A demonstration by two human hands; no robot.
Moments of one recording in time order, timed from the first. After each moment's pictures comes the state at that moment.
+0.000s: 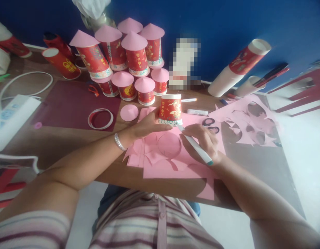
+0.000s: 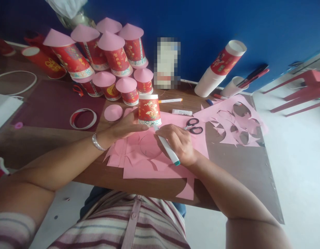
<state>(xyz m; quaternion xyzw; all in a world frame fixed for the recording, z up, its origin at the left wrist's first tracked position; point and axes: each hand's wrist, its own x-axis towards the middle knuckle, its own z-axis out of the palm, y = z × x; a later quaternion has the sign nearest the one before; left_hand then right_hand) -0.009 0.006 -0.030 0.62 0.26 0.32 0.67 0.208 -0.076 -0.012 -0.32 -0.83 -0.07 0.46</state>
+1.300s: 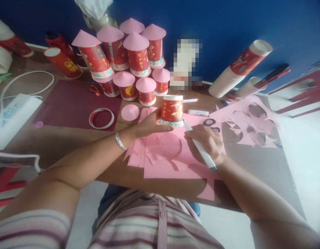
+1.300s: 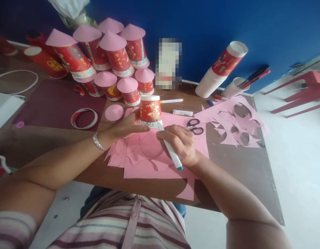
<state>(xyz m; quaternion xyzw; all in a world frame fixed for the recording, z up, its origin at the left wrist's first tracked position) -0.010 0.009 -0.033 0.63 0.26 0.32 0.65 0.210 -0.076 -0.007 -0.33 -0.83 -0.10 0.45</state>
